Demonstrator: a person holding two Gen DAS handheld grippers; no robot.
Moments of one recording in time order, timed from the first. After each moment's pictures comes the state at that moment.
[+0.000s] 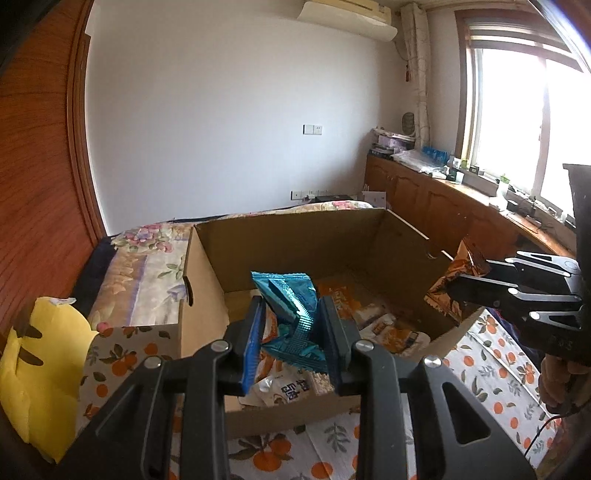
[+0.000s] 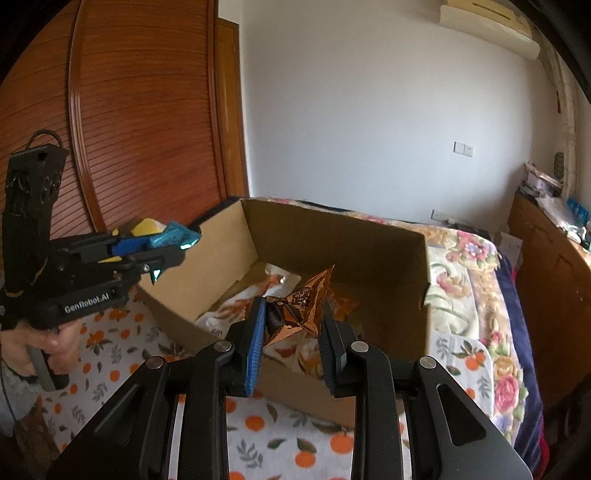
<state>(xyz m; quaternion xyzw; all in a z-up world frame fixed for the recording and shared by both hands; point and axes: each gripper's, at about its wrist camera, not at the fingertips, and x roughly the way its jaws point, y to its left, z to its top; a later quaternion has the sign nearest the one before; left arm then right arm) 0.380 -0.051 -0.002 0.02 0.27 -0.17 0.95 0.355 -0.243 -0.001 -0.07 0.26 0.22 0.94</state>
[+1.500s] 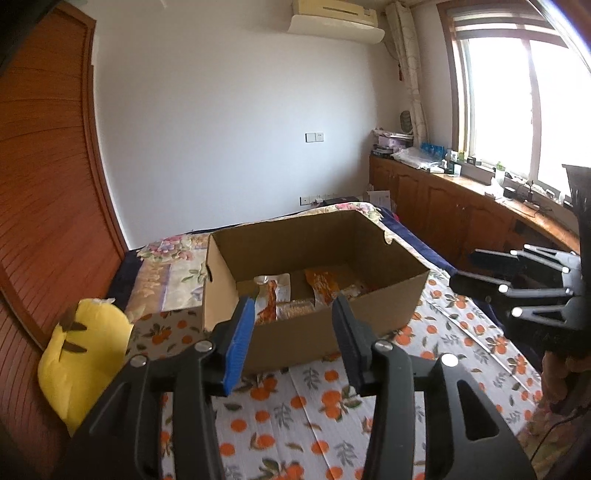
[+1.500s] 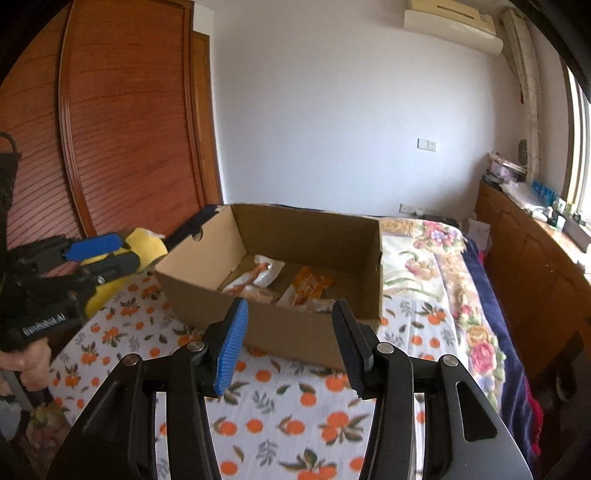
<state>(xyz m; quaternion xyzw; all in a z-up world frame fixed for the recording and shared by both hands) 0.255 -0.063 0.051 0.06 0.26 -0.14 0.96 0.256 -0.263 0.026 -0.05 0.26 0.15 0.95</state>
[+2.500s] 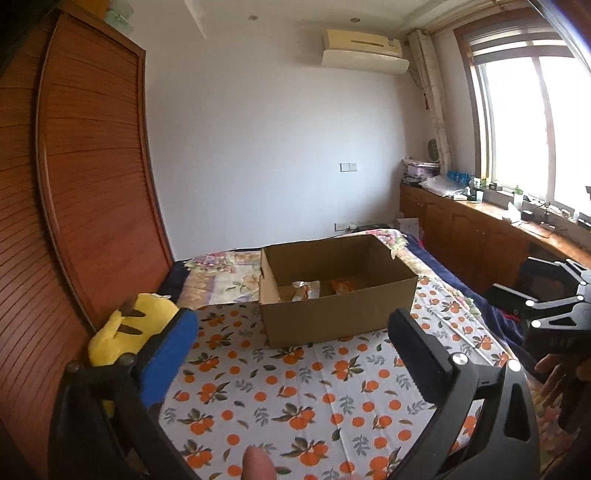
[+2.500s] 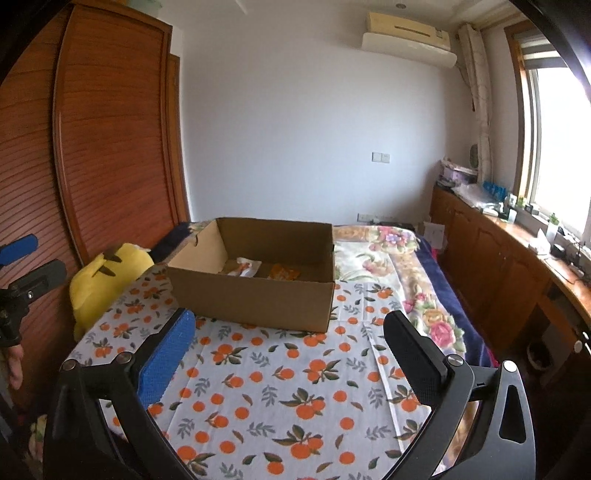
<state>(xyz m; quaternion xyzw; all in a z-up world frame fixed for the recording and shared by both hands) 0.121 -0.037 0.088 0.05 0.20 -0.06 0.98 0.129 -0.271 0.061 -0.03 0.22 0.07 0.97</state>
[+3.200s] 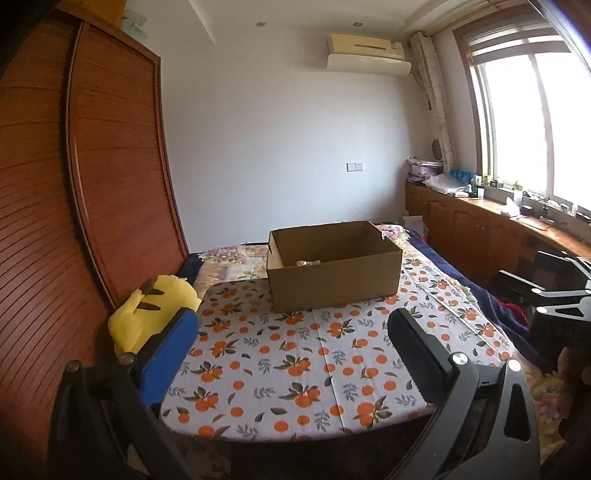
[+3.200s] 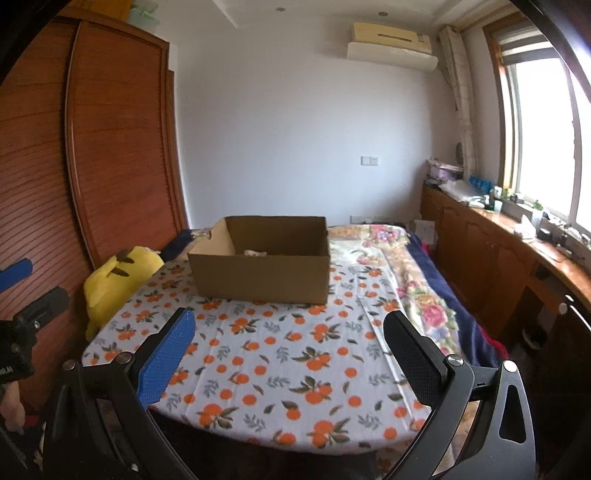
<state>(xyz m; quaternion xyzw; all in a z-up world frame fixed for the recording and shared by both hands) 0.018 -0.043 0.069 0.05 0.19 -0.04 0.98 0.028 -0.271 0.053 -0.01 0.20 0.05 0.98</state>
